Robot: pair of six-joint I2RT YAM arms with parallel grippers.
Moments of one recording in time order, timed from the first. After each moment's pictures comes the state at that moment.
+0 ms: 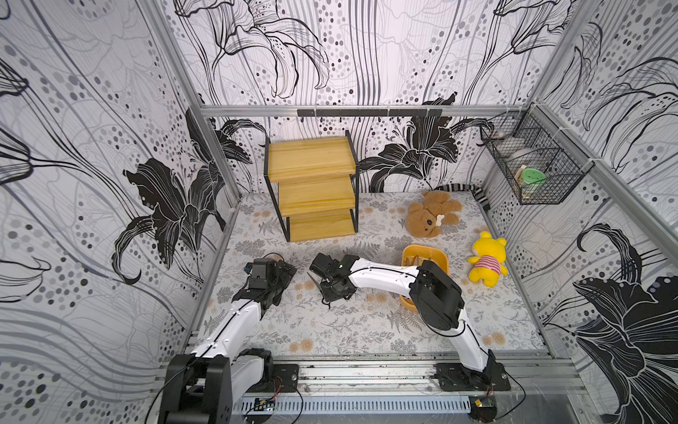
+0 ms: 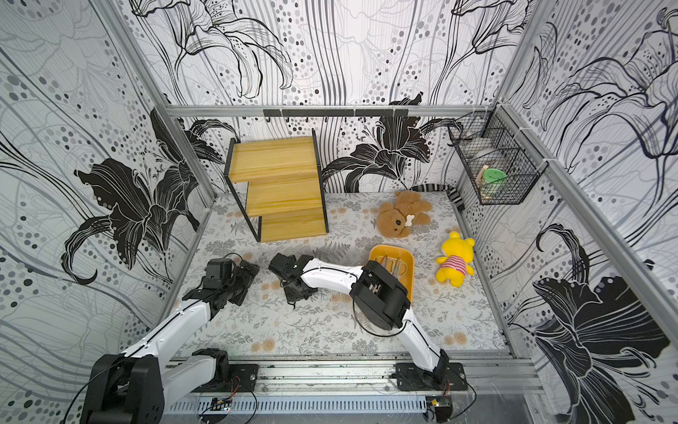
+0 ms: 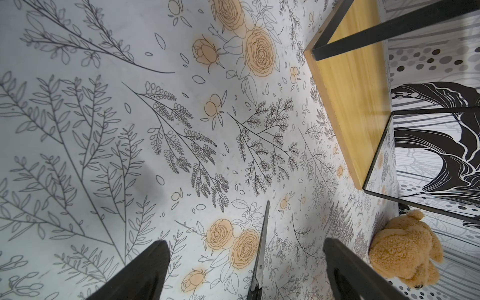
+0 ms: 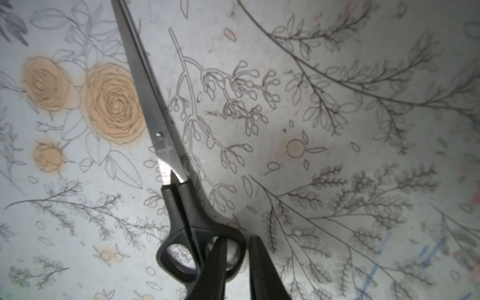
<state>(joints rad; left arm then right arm) -0.04 1.08 0.46 -0.22 0.09 -1.12 1.05 2.22 1.72 -0.79 0.07 0.63</state>
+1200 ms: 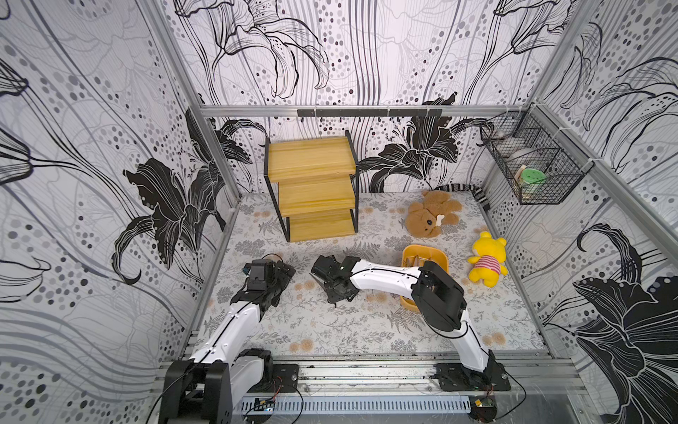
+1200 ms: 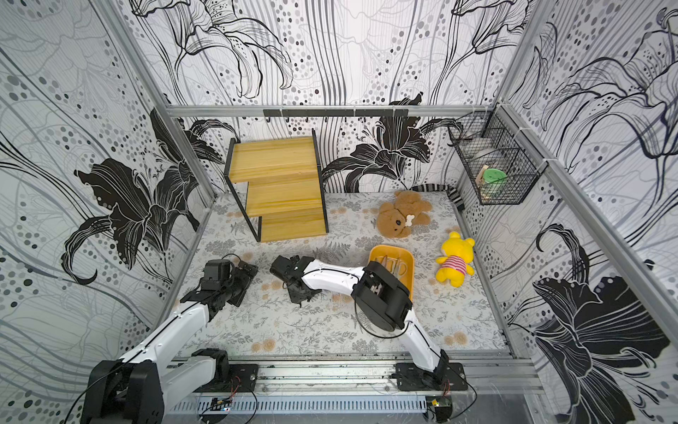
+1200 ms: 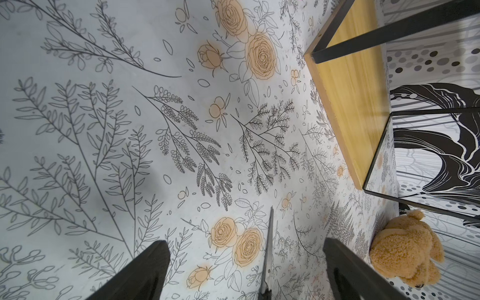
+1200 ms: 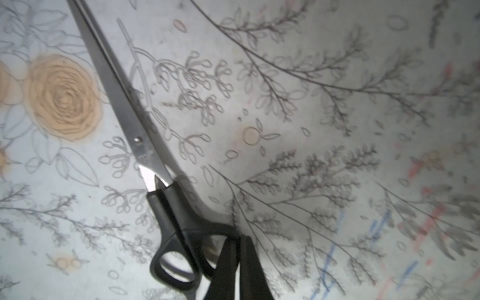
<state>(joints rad) -0.03 1.05 0.46 -0.25 0.09 -1.10 1.05 2.15 1.64 -0.80 0.16 0.65</state>
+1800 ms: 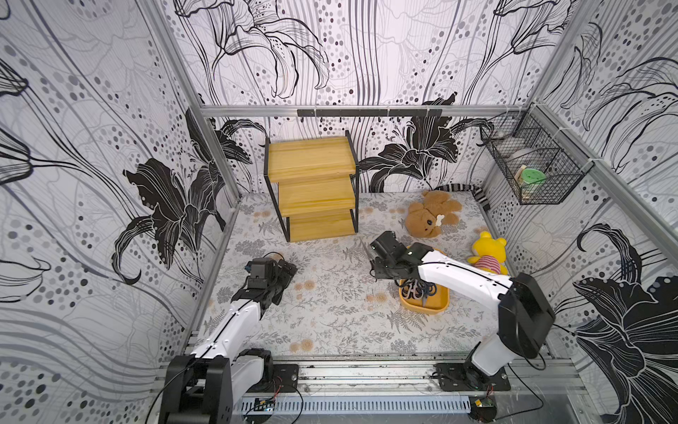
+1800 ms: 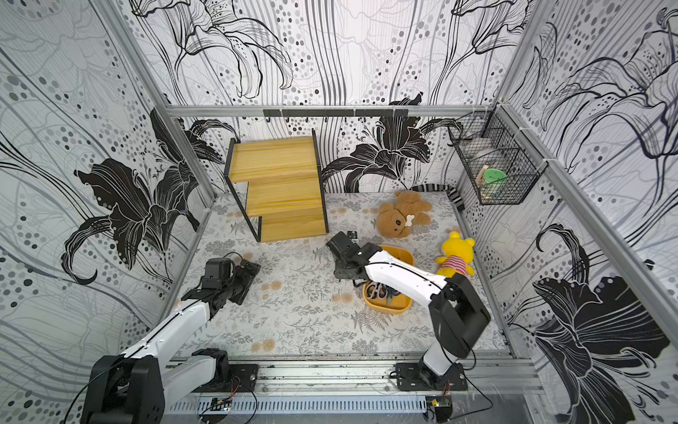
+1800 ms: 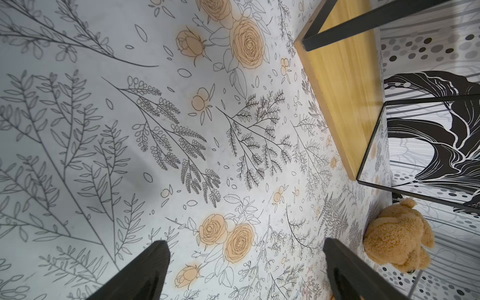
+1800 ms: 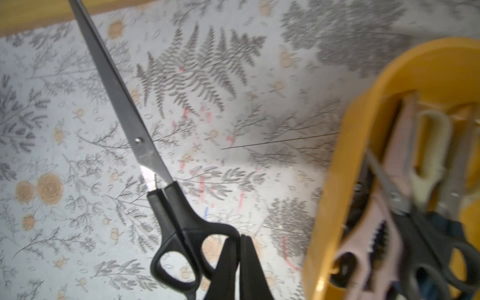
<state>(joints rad) -0.04 1.08 0.47 -0.21 0.15 -1.09 0.75 1.56 1.16 -0.71 0.23 0.72</state>
